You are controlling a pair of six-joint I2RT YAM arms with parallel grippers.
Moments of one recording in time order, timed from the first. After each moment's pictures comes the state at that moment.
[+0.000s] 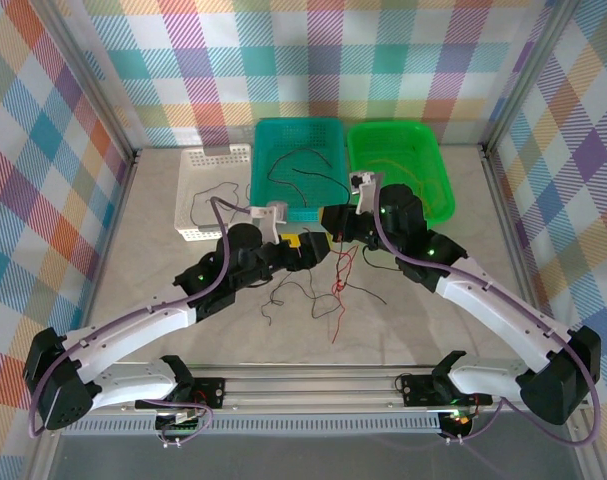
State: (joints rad) left arm -0.87 1.12 0.86 0.03 0.03 -0.80; right arm 0.71 1.18 1.07 -0.20 -0.21 0.64
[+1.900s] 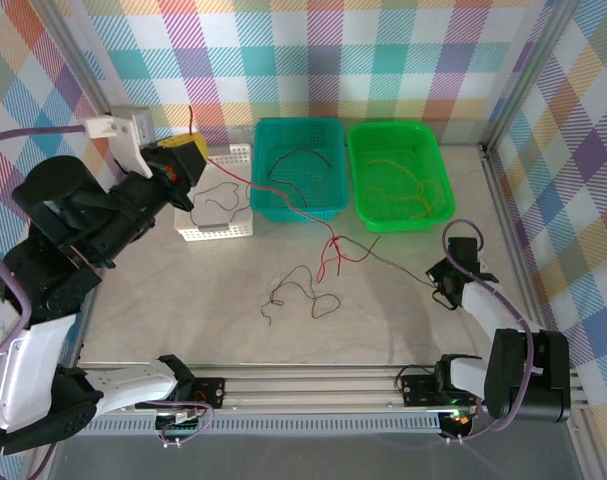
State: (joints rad) left arm -0.71 1.10 1.97 -0.81 -0.18 -0.25; right arm -0.05 1.18 0.48 -0.35 0.10 0.89
